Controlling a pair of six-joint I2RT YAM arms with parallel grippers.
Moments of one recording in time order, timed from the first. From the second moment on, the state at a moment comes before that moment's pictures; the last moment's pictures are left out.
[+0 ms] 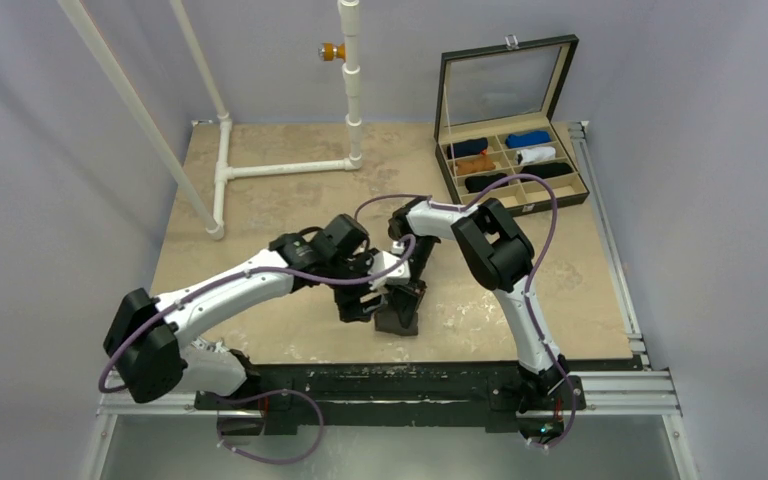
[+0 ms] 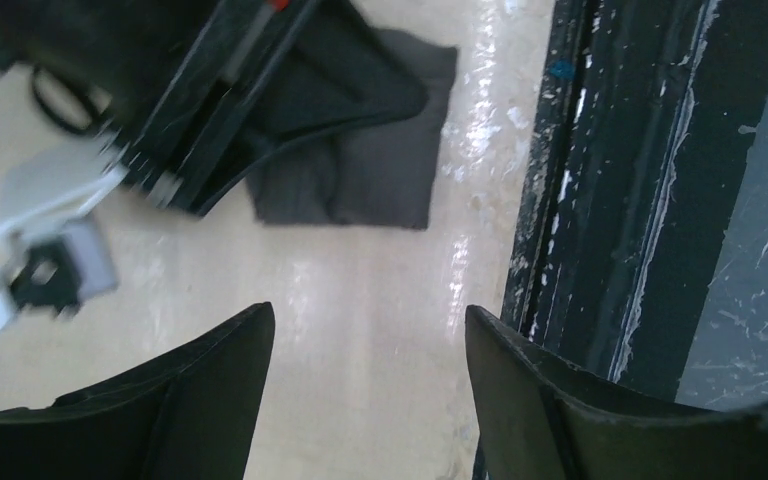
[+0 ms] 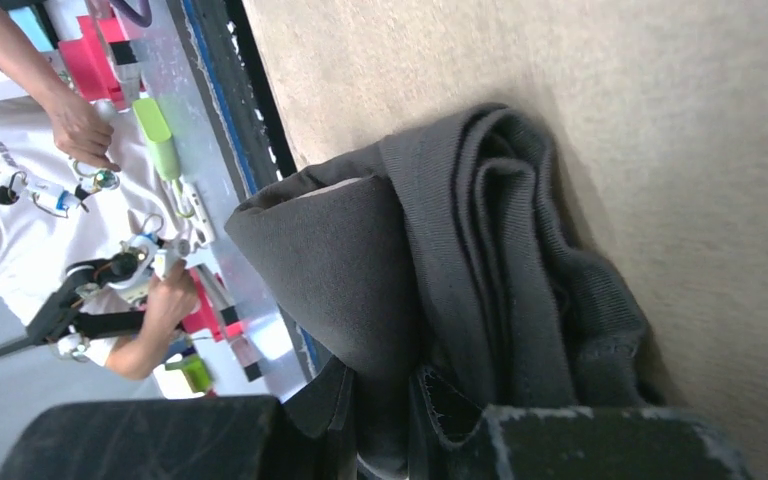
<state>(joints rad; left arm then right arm) -0.79 1.30 1.00 -0.74 0.39 0.46 0.66 2.31 1.55 -1.32 -0.83 -0.64</state>
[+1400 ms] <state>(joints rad) -1.06 1.71 1.00 -0.45 0.08 0.37 0.63 2.31 1.56 -1.31 -0.84 -0.68</state>
